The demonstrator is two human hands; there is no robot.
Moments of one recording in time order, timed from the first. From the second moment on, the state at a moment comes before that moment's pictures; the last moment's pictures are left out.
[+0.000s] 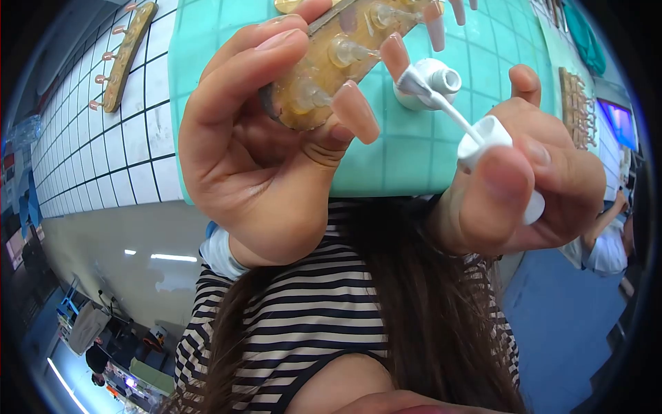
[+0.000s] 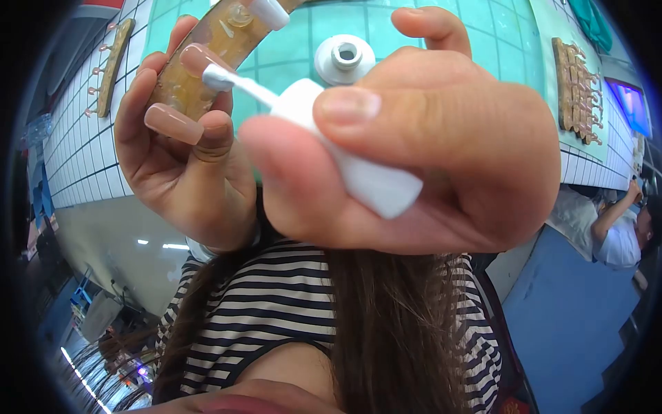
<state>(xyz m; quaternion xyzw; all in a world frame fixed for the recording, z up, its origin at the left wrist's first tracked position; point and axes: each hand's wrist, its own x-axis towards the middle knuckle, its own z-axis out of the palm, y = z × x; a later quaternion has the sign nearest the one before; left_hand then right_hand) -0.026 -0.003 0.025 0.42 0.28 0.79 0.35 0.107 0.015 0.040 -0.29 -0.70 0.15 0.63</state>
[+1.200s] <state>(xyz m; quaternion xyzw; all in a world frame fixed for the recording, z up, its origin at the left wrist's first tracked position) -0.036 0.001 0.012 0.50 0.29 0.78 0.23 0.109 0.003 0.041 -0.31 -0.77 0.10 0.54</state>
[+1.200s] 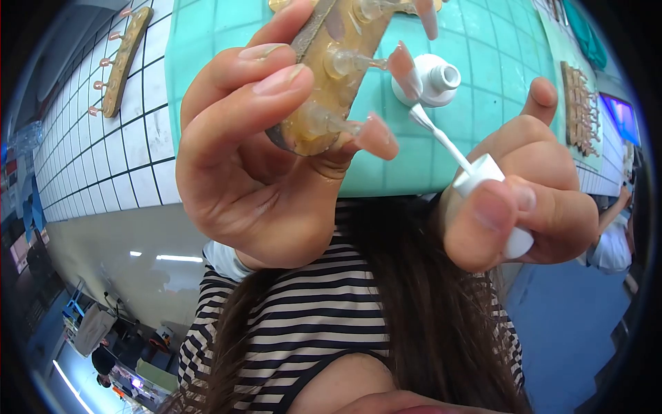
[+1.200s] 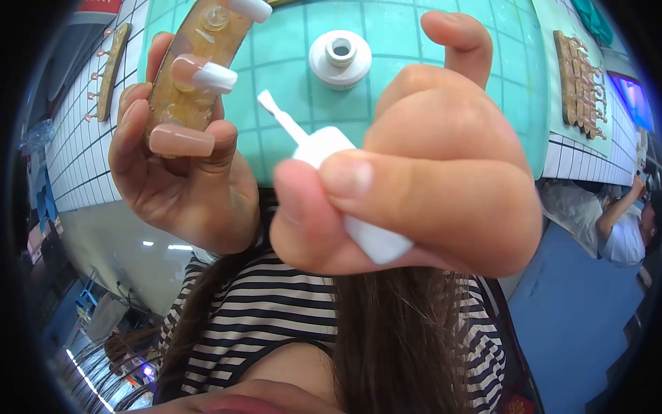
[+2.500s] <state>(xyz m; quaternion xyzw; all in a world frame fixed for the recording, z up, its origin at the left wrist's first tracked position) -0.024 -0.007 0.026 0.50 0.42 0.74 0.18 0.120 0.006 0.035 -0.19 -0.71 0.32 0.60</state>
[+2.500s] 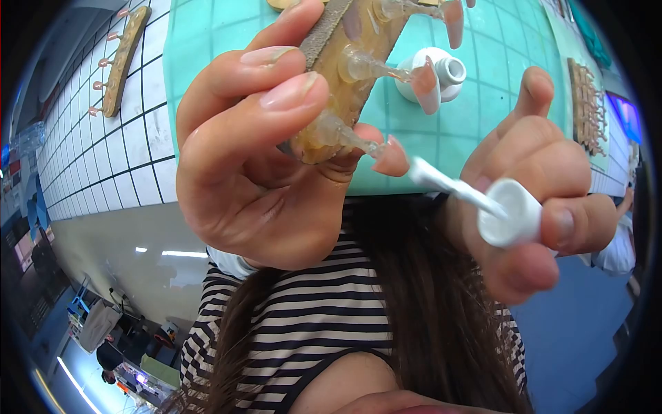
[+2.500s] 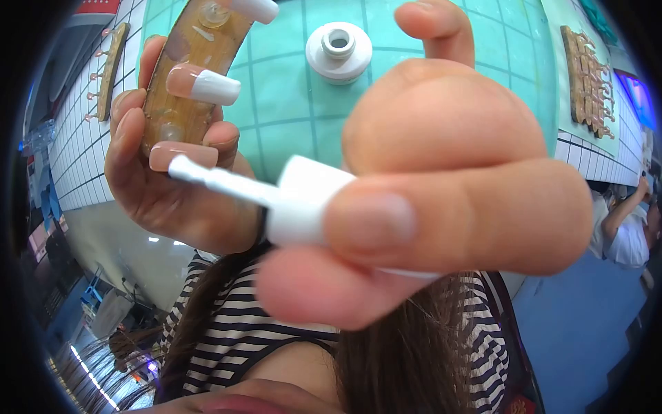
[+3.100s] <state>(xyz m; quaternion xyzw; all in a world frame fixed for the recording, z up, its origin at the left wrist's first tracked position) -0.036 -0.009 0.009 0.52 0.38 0.75 0.18 0.123 0.002 0.034 -0.19 -0.77 0.22 0.57</state>
